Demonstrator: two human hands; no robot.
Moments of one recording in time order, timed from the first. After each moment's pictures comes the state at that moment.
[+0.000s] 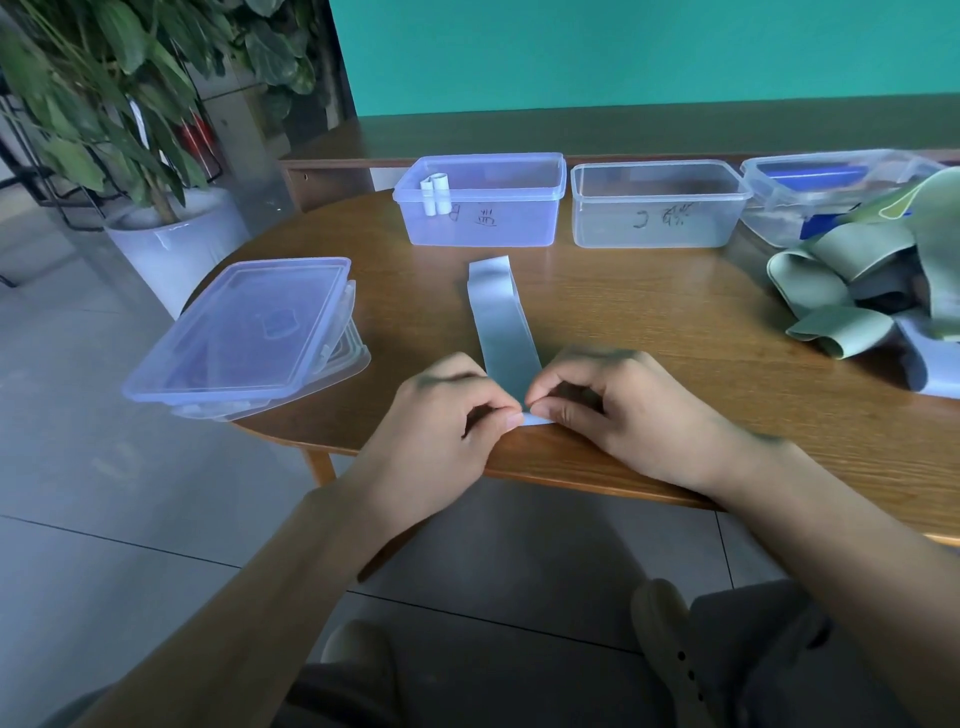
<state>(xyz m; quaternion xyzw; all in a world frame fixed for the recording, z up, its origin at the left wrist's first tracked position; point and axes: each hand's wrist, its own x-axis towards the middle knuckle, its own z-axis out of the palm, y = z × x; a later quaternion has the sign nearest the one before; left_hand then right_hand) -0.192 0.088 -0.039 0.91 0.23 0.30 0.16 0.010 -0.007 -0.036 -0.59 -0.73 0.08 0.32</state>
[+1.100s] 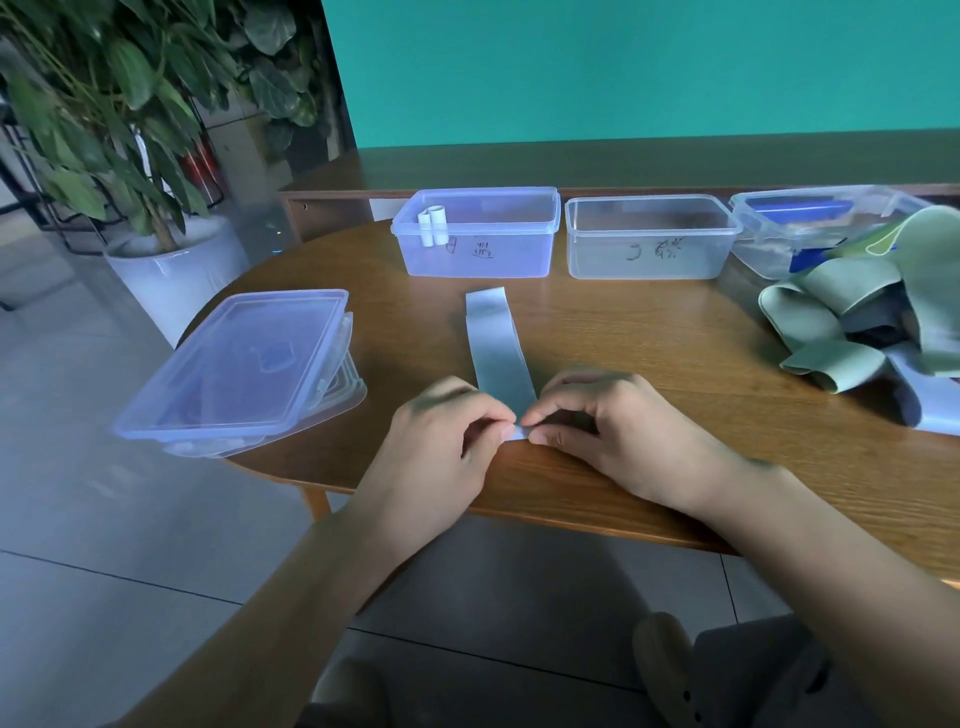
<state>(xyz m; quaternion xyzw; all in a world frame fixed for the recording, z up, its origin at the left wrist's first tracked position) -0.182 0.096 -0.039 0.90 0.26 0.32 0.13 0.020 0.005 -0.039 -0.60 -0.72 0.07 0.32</state>
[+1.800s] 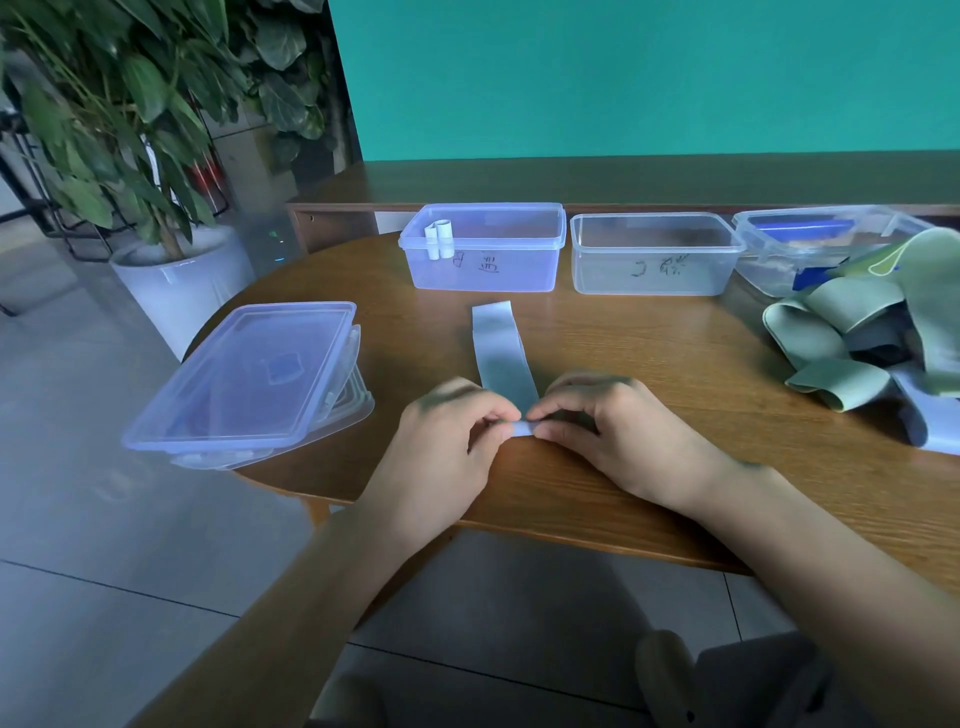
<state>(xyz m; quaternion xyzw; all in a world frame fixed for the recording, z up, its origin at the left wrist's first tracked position) -0.175 0.108 -0.037 0.90 0.27 0.32 0.15 0.024 0.020 -0.041 -0.62 -0.71 0.06 0.32</state>
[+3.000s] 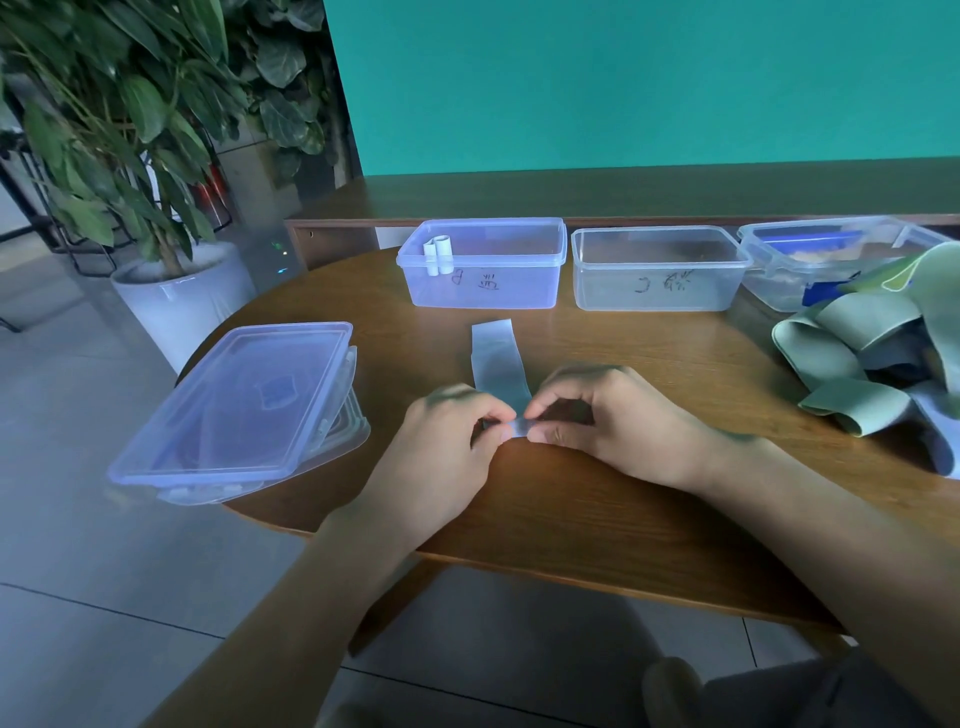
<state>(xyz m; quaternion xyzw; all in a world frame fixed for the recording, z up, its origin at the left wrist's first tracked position) -0.157 0.131 -0.027 0.90 0.31 0.27 0.13 0.046 0.048 -0.026 -0.61 -0.72 0.12 0.31</state>
